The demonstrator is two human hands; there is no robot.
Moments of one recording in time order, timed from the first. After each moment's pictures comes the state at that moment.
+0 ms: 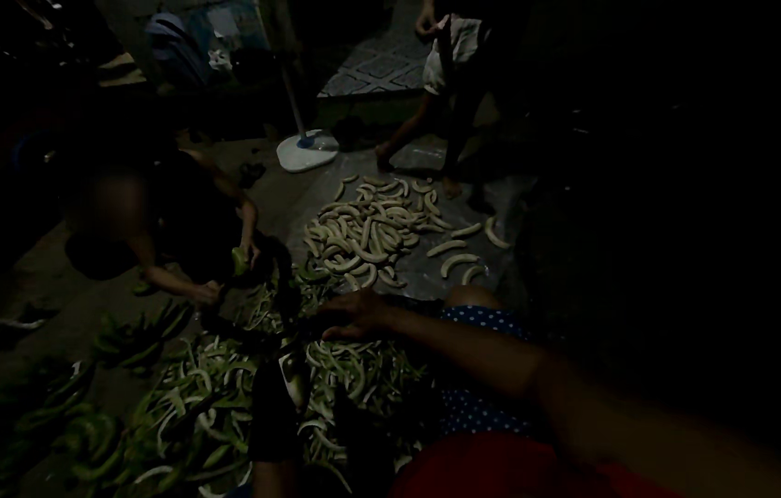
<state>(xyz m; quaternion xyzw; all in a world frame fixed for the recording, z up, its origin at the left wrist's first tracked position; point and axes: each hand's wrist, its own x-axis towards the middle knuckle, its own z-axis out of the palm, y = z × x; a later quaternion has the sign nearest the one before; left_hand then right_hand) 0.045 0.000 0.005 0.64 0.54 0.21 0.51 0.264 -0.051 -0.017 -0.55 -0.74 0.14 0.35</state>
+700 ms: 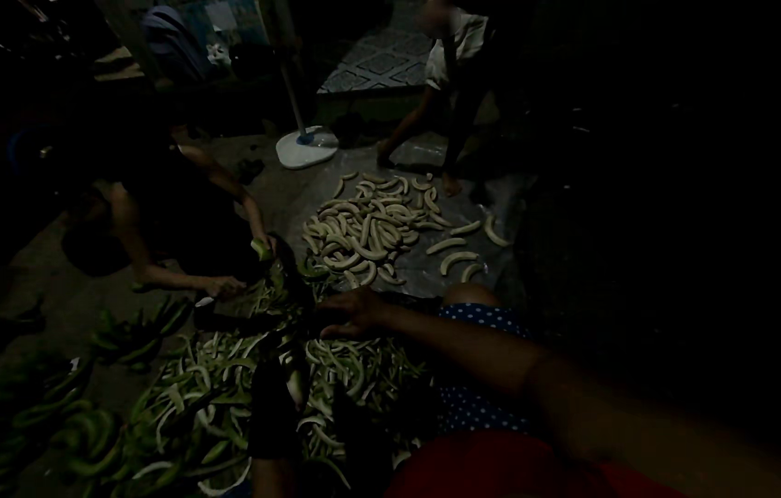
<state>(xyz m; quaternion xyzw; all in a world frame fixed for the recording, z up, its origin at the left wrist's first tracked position) 0.040 -0.011 0.002 0.50 0.49 0.37 0.61 0.261 -0.047 -0.019 -0.55 -0.75 0.15 0.33</state>
